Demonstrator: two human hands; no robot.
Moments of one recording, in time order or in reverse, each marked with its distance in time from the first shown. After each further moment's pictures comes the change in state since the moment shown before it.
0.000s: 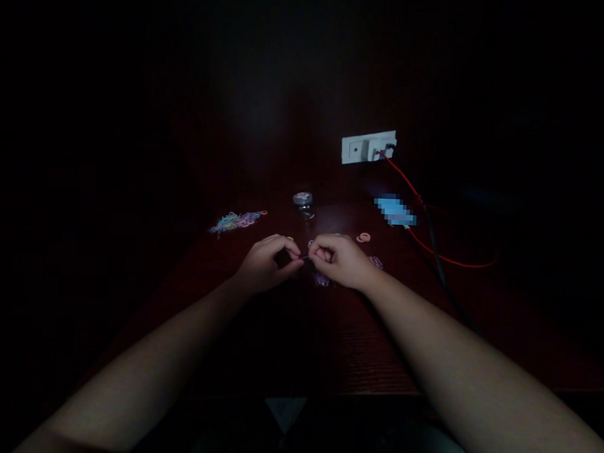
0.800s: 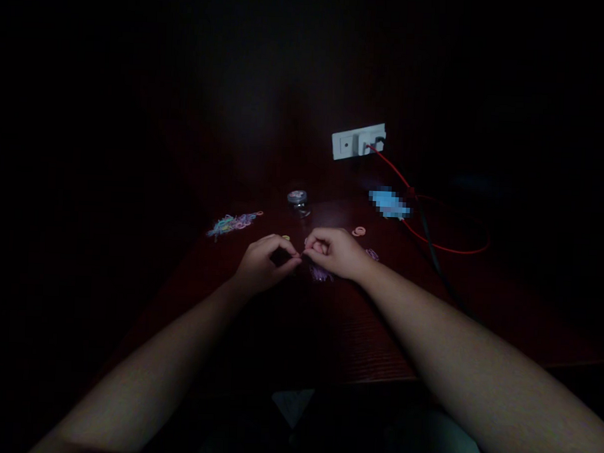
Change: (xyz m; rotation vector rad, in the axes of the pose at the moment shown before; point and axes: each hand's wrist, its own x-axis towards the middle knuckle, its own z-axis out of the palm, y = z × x) left_hand -0.002 0.004 0.001 0.005 0.048 0.005; right_hand 0.002 0.004 0.002 0.035 0.065 0.052
